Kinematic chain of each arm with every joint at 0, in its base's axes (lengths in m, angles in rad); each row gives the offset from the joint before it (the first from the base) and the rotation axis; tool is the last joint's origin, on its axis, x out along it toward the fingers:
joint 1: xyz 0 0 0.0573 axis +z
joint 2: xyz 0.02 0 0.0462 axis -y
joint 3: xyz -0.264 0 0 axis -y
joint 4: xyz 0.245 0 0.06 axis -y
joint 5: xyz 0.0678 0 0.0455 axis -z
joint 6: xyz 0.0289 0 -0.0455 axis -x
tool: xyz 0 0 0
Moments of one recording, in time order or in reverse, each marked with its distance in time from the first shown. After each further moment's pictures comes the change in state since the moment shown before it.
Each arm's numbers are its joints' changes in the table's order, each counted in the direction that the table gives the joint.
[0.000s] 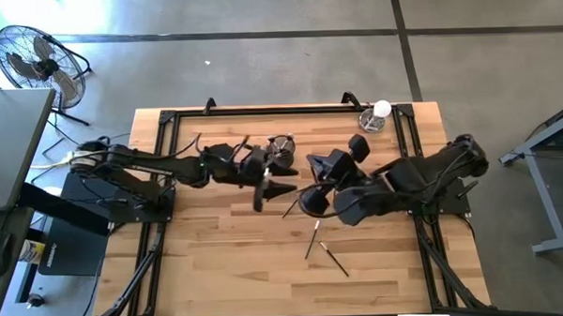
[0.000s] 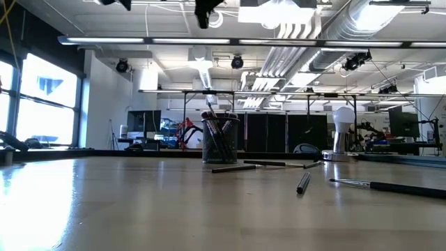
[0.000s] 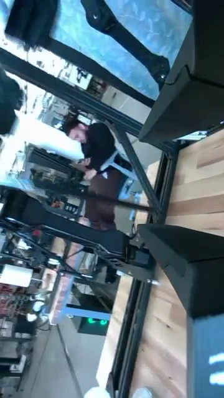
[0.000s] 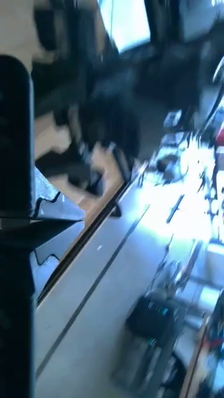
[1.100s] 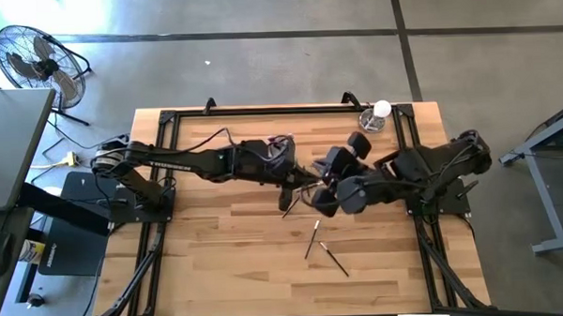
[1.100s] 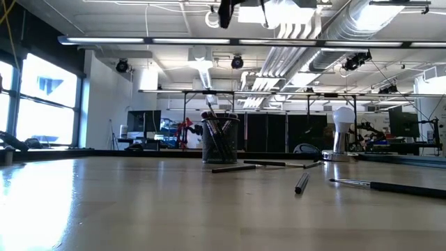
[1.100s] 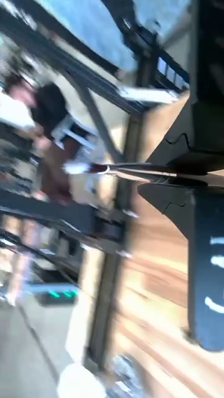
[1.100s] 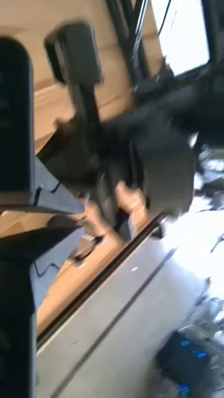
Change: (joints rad) left arm 0.001 -0.184 0.350 -0.411 -0.059 -0.112; right arm -0.043 0.039 -0.001 -0.168 -0.240 -0.037
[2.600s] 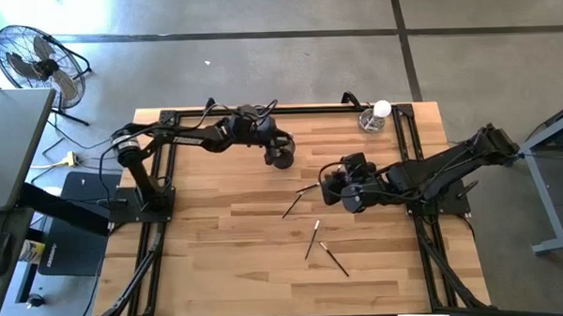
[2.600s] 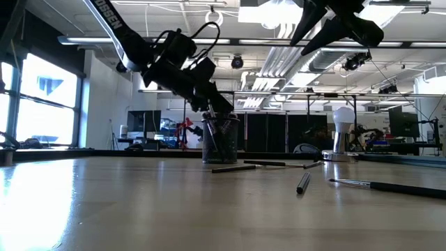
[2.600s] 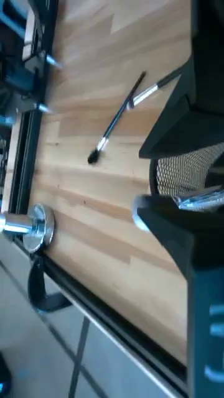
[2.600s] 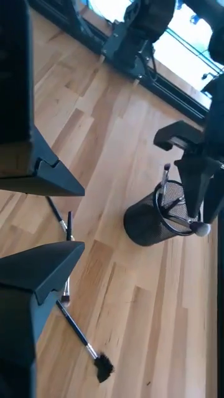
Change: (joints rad) left arm 0.509 -0.152 -0.340 0.280 0.241 -0.302; right arm -0.078 0.296 -0.850 0.437 -0.103 -0.720
